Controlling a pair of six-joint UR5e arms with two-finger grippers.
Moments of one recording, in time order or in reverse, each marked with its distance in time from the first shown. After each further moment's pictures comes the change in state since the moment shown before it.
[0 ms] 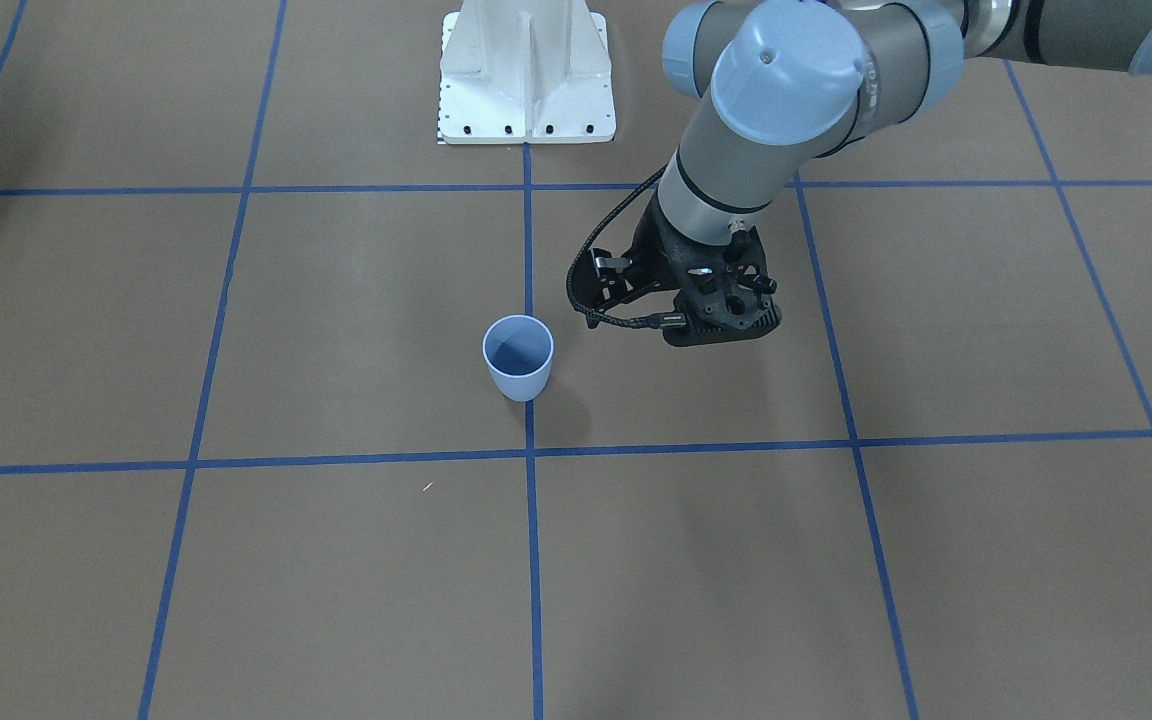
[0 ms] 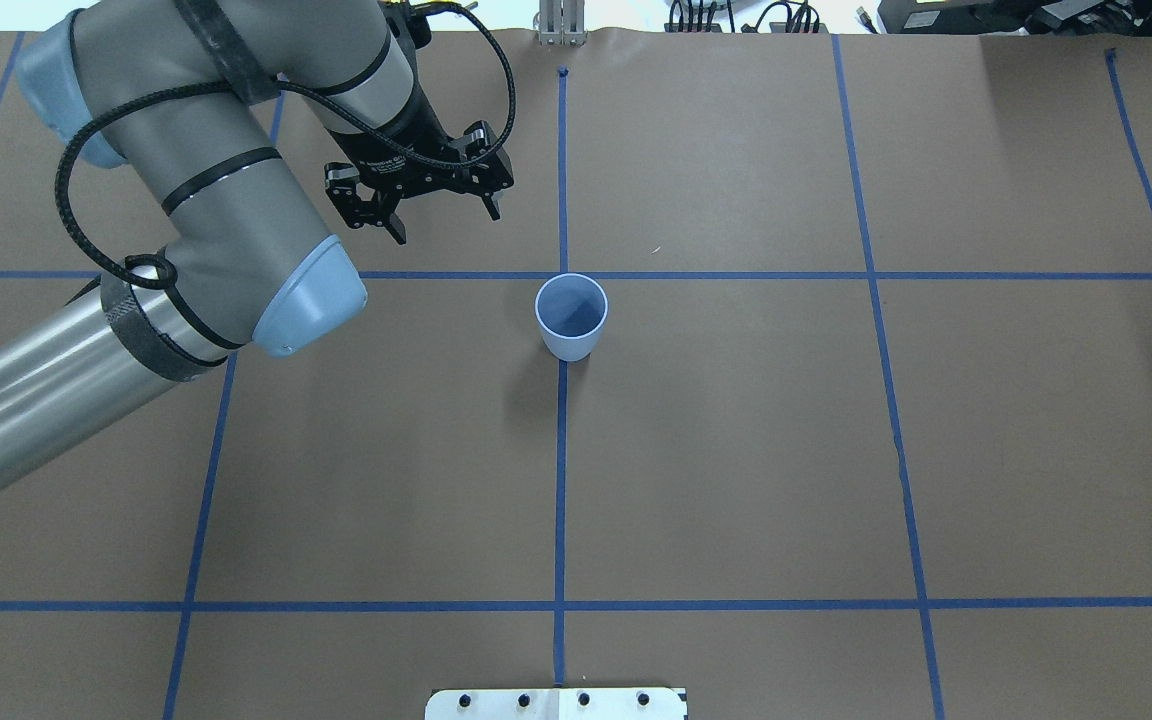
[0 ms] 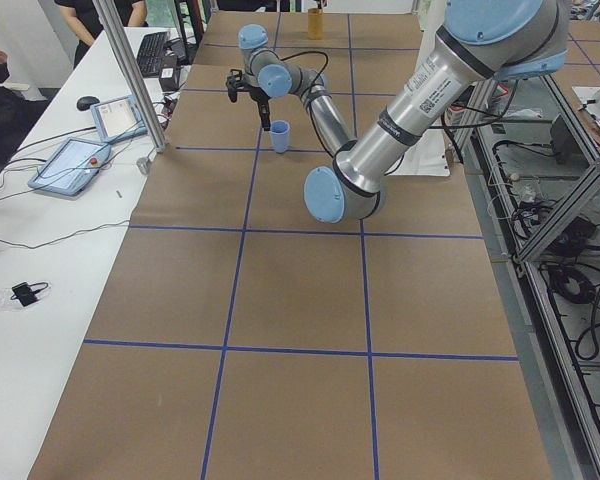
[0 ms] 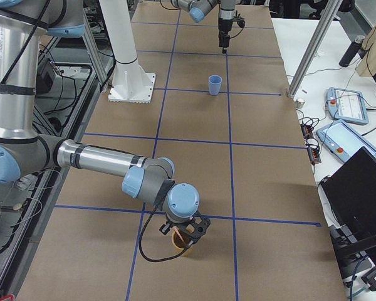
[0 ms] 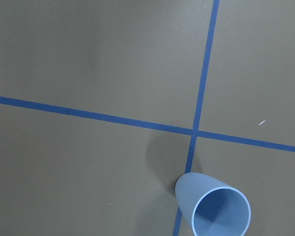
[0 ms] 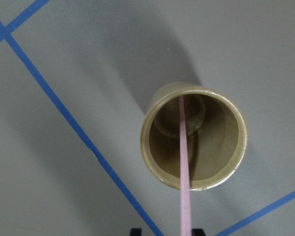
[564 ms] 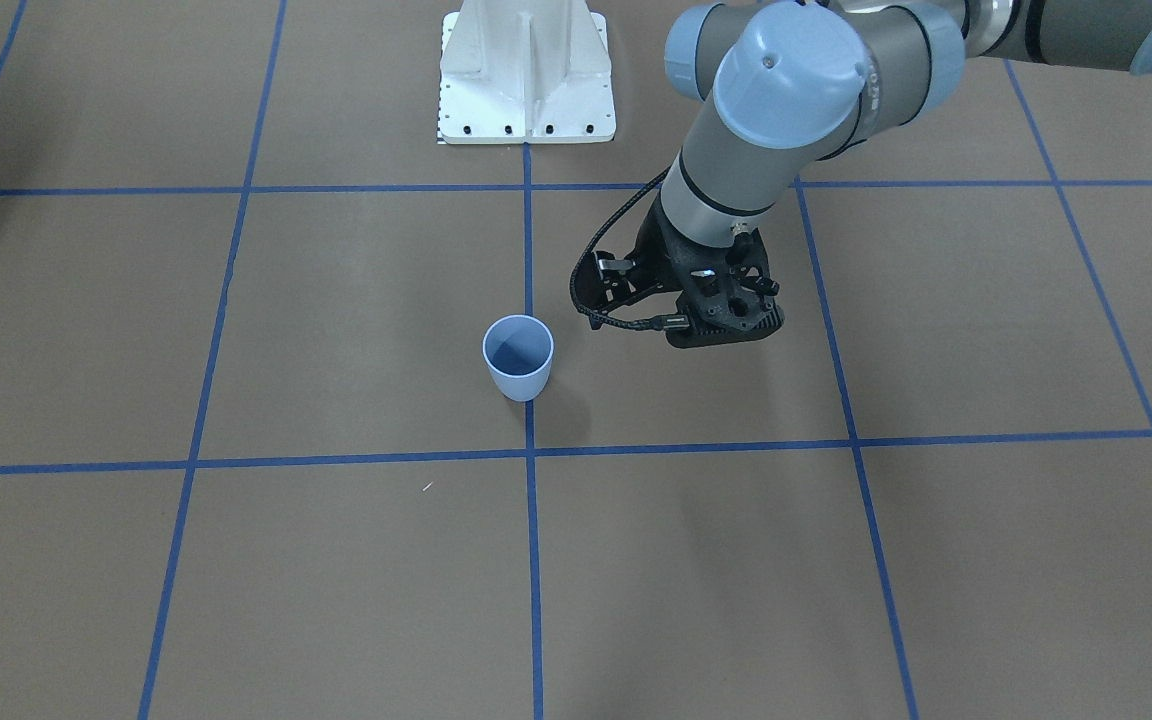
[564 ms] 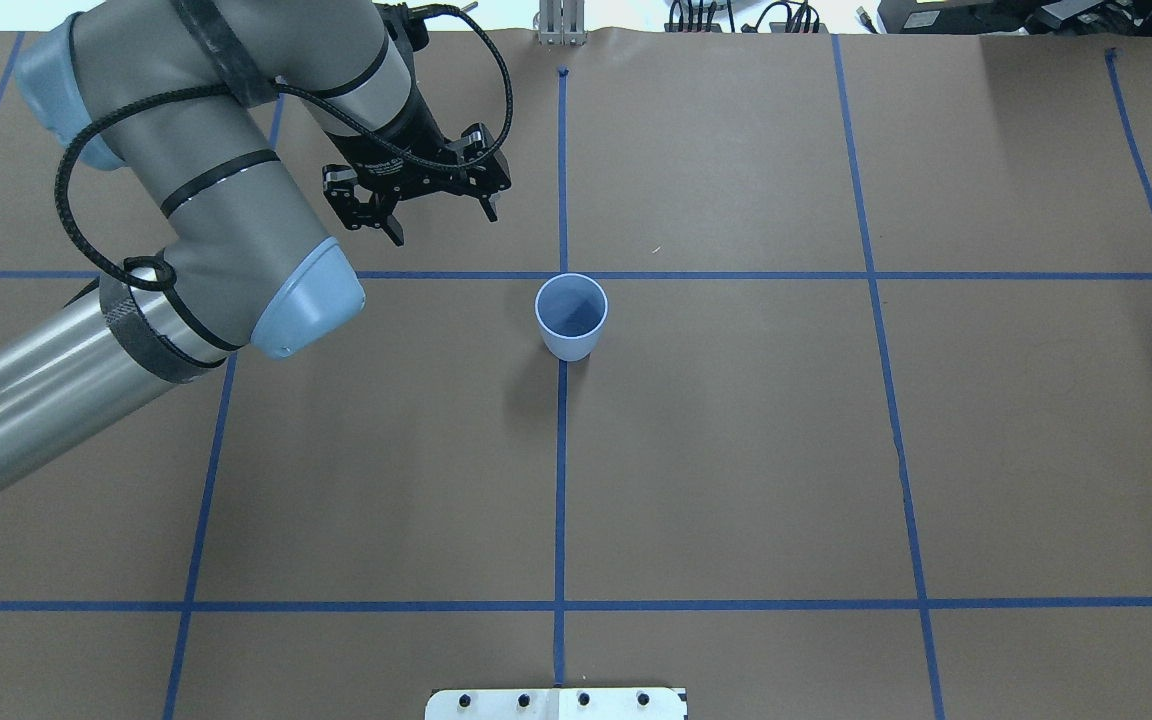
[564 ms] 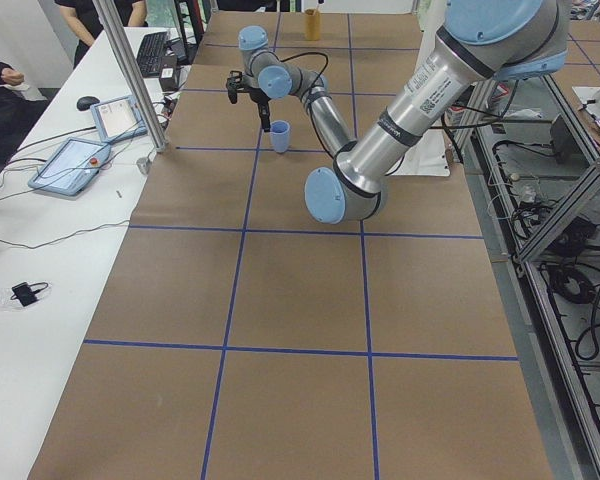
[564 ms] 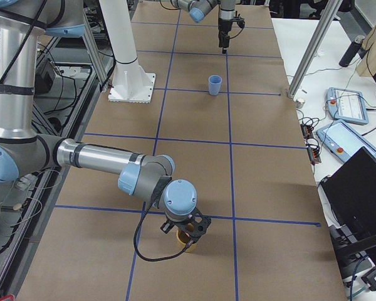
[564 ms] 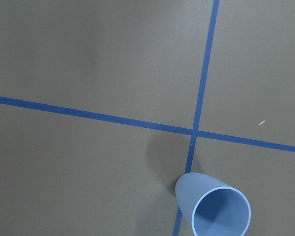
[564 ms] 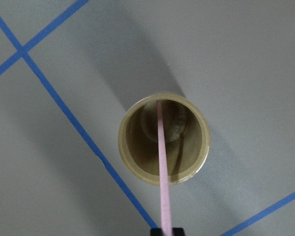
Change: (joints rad) left arm 0.000 0.003 0.000 -0.001 0.001 0.000; right arm 0.063 -0.001 0.036 -0.011 -0.010 -0.002
